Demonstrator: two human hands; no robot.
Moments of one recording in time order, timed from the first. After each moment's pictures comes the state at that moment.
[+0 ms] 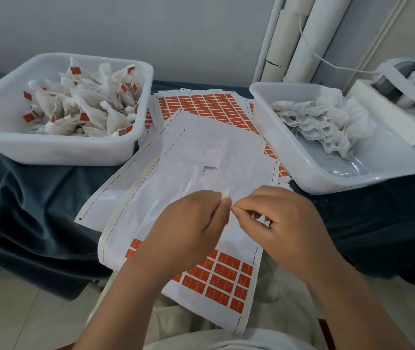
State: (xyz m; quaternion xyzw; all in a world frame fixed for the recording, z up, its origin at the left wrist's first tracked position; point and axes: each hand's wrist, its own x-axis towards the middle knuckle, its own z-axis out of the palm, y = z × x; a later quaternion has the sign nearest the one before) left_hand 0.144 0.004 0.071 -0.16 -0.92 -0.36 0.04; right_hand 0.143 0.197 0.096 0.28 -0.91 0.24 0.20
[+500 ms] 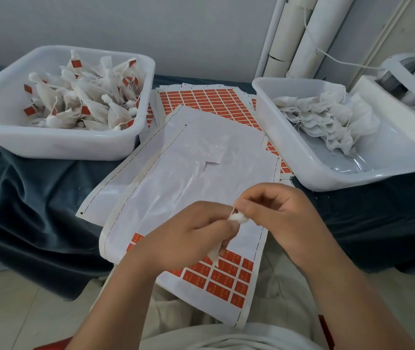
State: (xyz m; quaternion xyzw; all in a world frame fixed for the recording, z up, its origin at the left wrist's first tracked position) left_hand 0.143 -0.005 0.073 -0.27 -0.76 -0.57 -0.16; right_hand 0.141 0.198 0.097 0.14 -0.80 0.58 -0.05
